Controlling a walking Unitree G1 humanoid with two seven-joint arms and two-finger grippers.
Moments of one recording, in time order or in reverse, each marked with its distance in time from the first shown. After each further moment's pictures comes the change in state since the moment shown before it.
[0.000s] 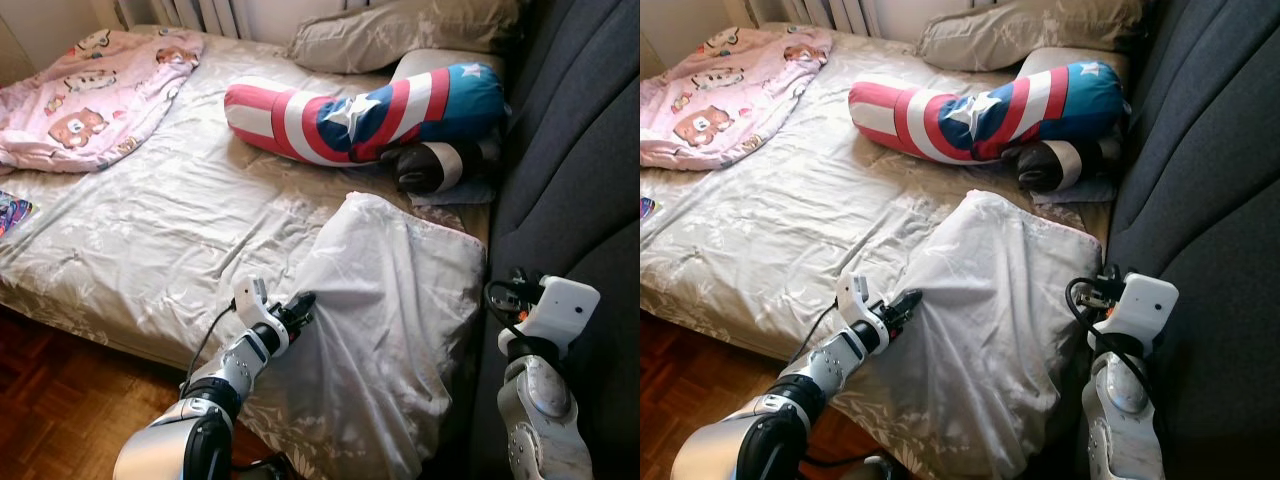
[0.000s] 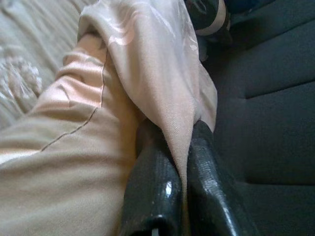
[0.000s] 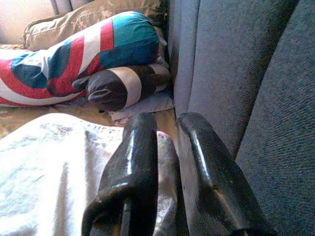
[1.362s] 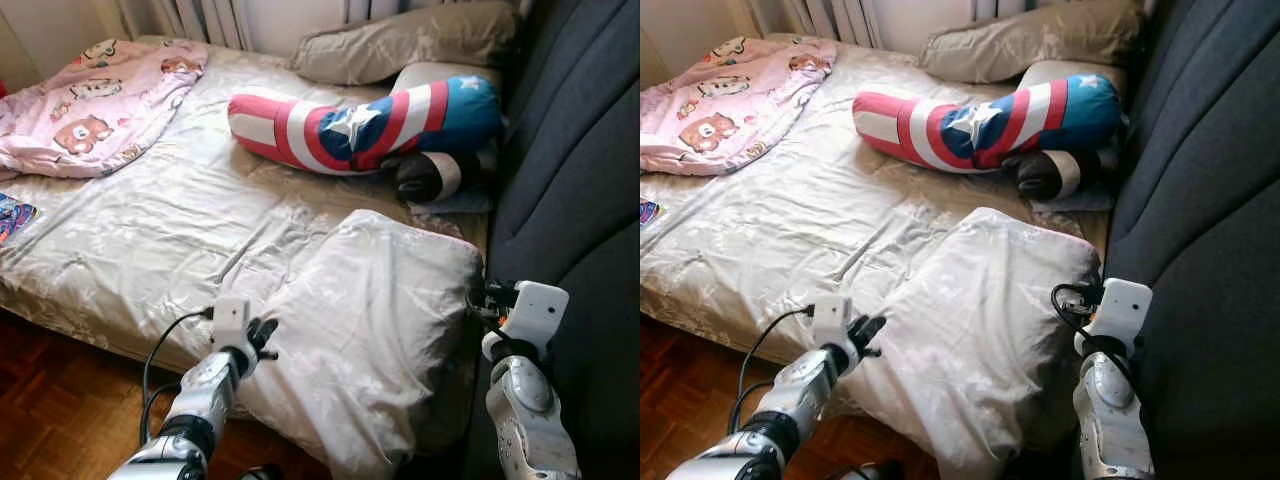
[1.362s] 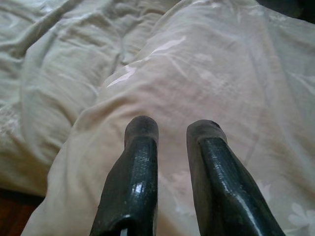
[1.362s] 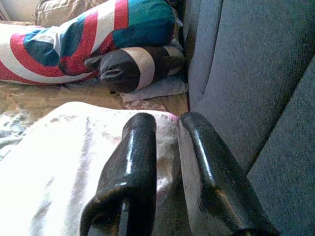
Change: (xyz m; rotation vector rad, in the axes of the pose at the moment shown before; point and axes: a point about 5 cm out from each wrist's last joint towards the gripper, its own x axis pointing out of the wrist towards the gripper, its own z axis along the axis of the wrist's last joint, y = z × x) left arm -0.033 0.044 -0.002 0.561 -0.016 0.268; right arm 0.008 0.007 -0.022 -0.023 0.101 0.048
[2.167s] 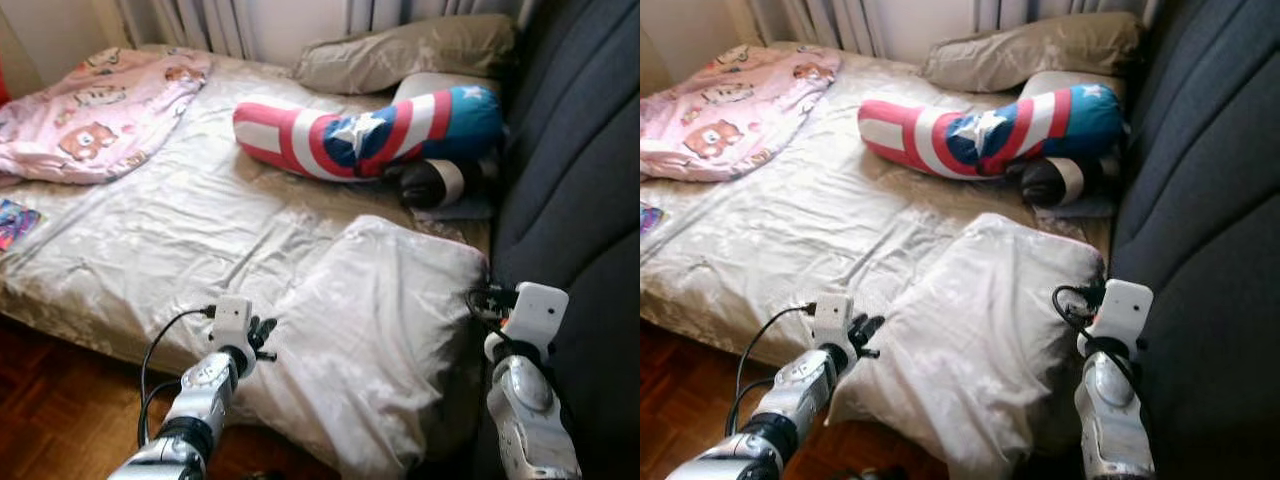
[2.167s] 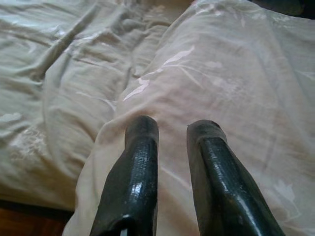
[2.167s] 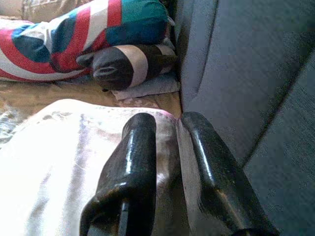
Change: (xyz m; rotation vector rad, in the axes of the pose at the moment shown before) left arm 0.000 -0.001 0.004 0.087 -0.023 -0.003; right arm 0.001 -0.005 -0.006 -0.025 0.024 -0.046
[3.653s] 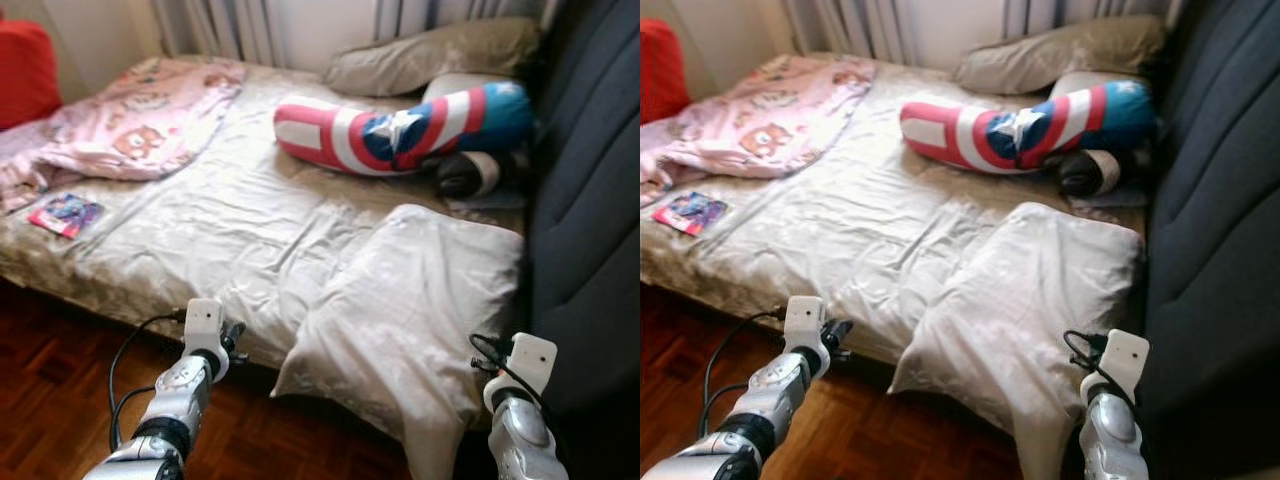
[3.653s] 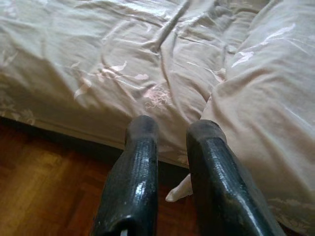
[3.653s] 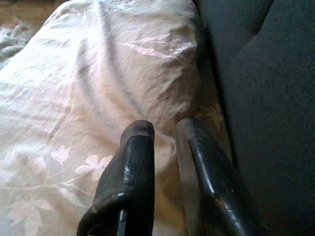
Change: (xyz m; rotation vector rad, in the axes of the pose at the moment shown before) left arm -0.012 0.040 -0.004 -0.008 0.038 0.160; right arm -0.006 -0.022 -0.078 0.060 0.301 -0.046
